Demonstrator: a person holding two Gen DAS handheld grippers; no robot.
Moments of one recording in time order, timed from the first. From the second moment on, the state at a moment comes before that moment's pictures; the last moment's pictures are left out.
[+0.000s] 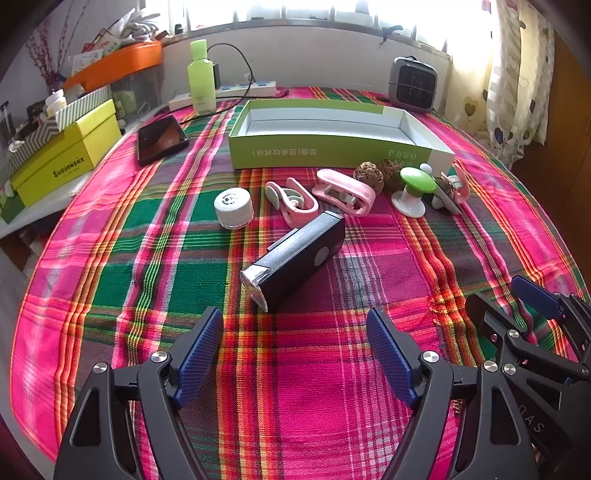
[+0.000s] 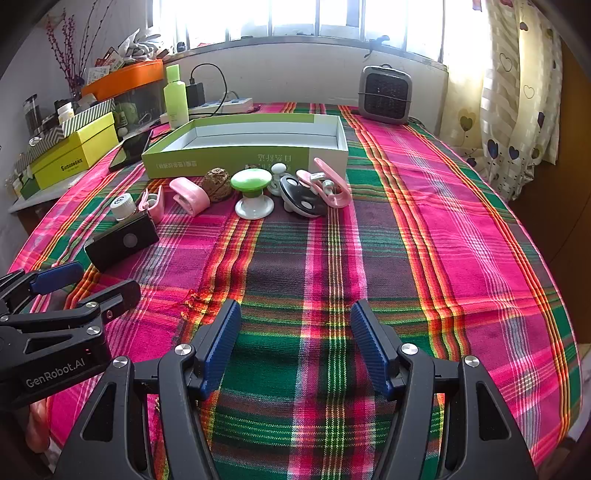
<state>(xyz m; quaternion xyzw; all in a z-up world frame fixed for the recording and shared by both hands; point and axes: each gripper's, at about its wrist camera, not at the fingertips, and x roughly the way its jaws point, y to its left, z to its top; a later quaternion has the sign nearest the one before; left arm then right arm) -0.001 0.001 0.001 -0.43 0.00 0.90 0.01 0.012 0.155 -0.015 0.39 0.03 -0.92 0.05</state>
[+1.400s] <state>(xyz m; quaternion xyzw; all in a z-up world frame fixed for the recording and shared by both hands) 0.002 0.000 0.002 -0.43 -0.01 0.90 0.02 0.009 0.154 -0.015 0.40 0.03 -0.92 0.05</state>
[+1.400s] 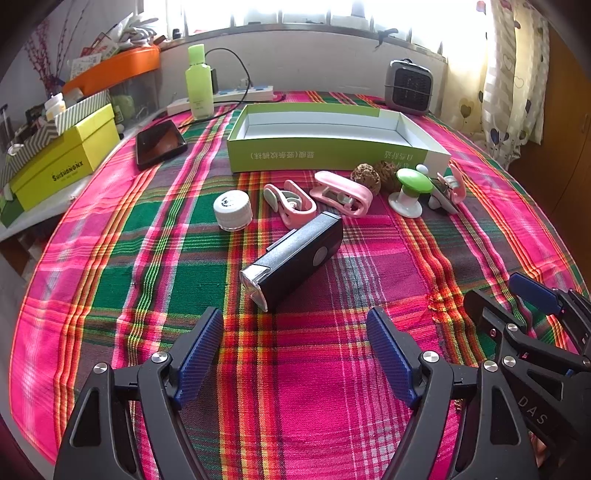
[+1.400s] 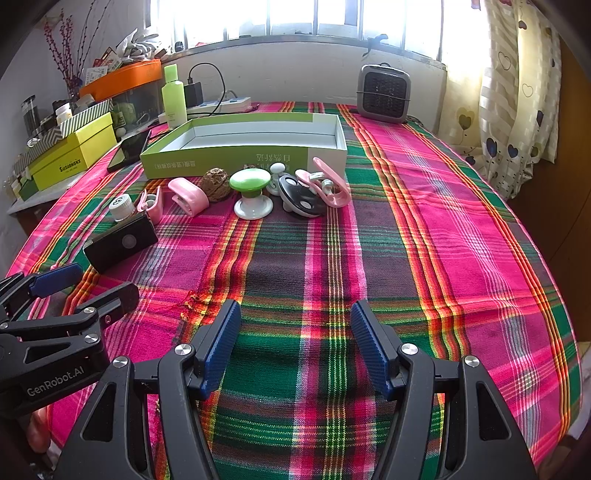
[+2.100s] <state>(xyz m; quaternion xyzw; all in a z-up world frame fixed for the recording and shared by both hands) 0.003 -0.012 0.005 -0.42 -0.03 0.90 0.05 0.006 0.158 -0.016 0.40 0.02 -0.91 0.05</state>
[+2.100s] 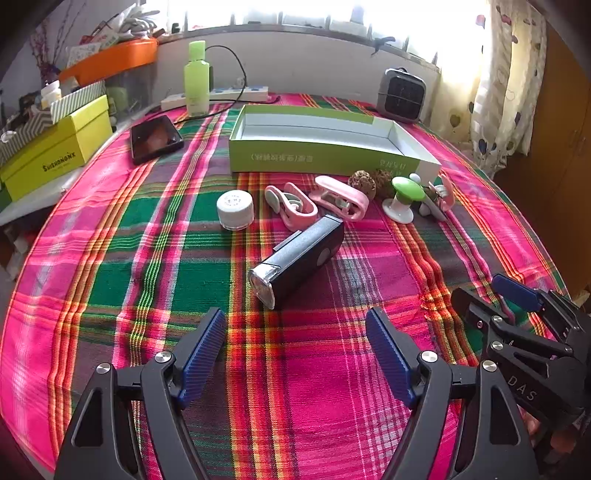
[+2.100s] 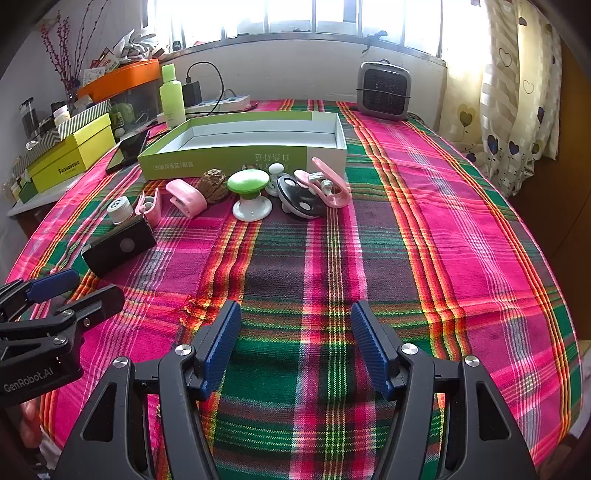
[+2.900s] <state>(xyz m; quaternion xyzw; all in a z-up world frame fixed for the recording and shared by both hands) -0.023 -0.030 0.016 -0.40 -0.01 0.91 0.08 -0.006 0.170 -0.008 0.40 0.01 -0.91 0.08</state>
